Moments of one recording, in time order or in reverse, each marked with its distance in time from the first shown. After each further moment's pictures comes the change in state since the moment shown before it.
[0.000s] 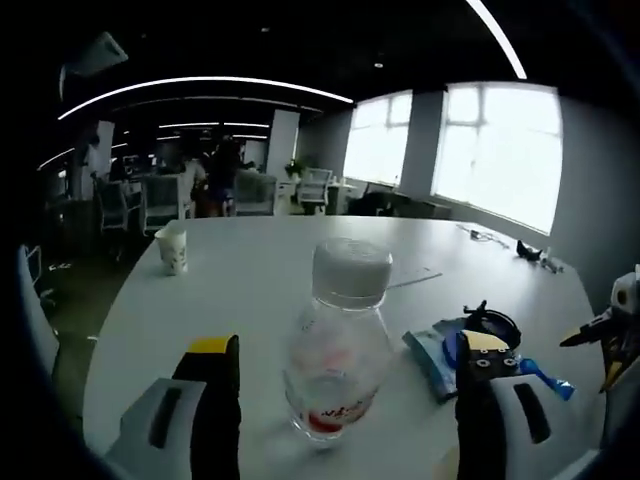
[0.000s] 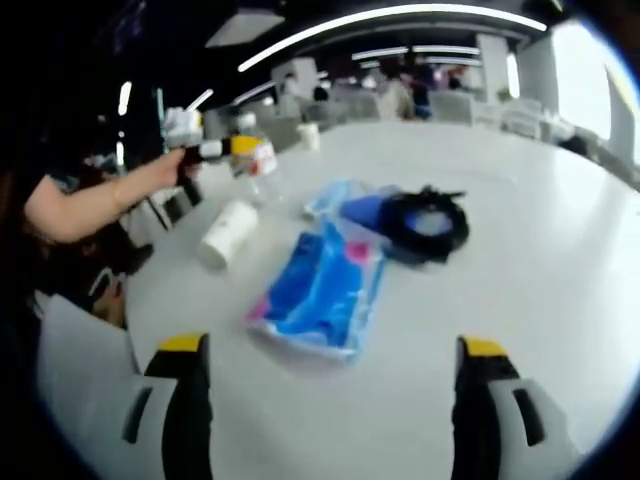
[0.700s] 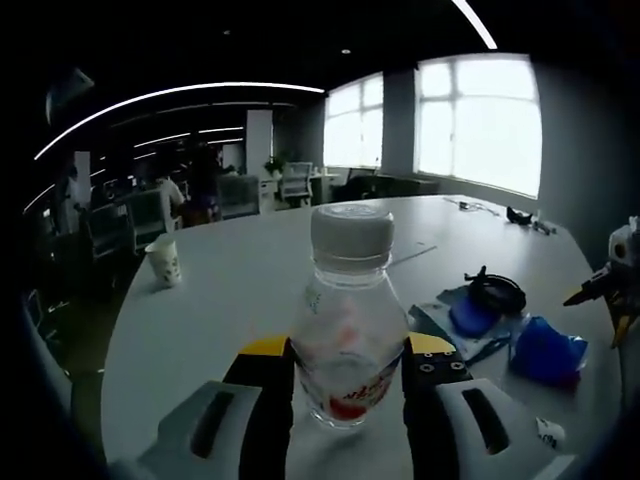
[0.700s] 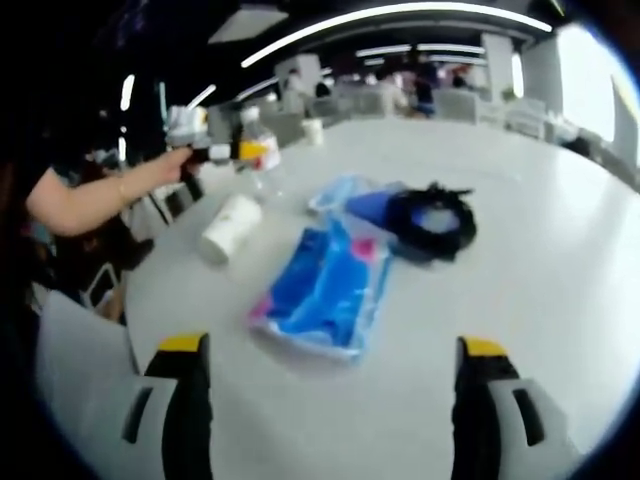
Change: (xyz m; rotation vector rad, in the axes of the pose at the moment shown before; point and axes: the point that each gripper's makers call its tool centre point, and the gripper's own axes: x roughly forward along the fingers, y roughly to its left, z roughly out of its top) left arm 0.005 0.016 -0.019 0.127 0.050 -0.045; right arm 0.006 0.000 -0.003 -0.011 0.011 -0.001
